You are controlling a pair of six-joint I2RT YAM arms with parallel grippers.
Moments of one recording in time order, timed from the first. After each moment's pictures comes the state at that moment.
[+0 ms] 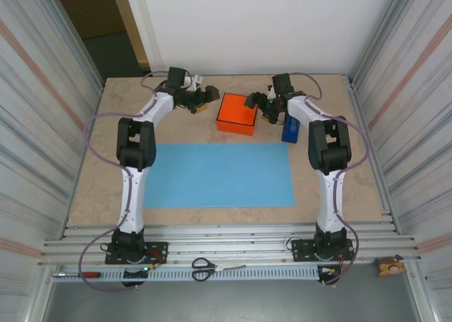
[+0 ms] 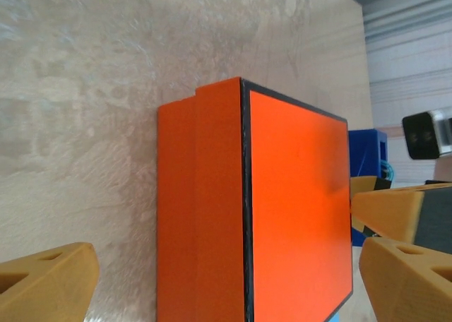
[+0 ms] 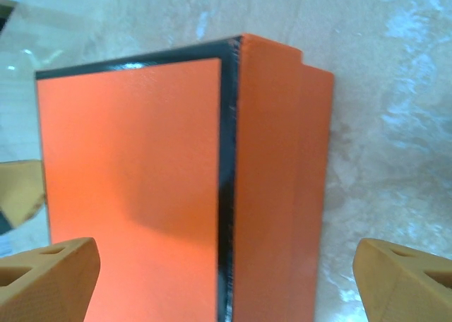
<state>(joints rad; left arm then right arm) -0.23 2.44 2.09 -0.48 0.73 -0.49 0.24 2.24 1.77 -0.44 -0.43 0.70</state>
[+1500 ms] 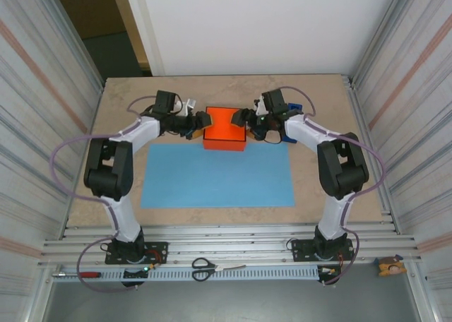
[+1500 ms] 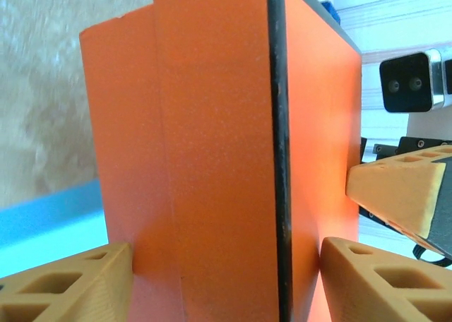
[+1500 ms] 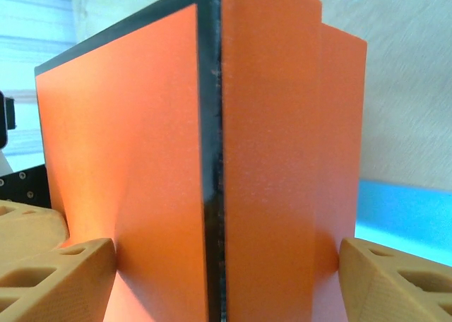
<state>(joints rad) -0.25 1.85 1.26 -0.28 0.81 -0.58 0.41 1.86 1.31 -0.26 -0.55 0.81</state>
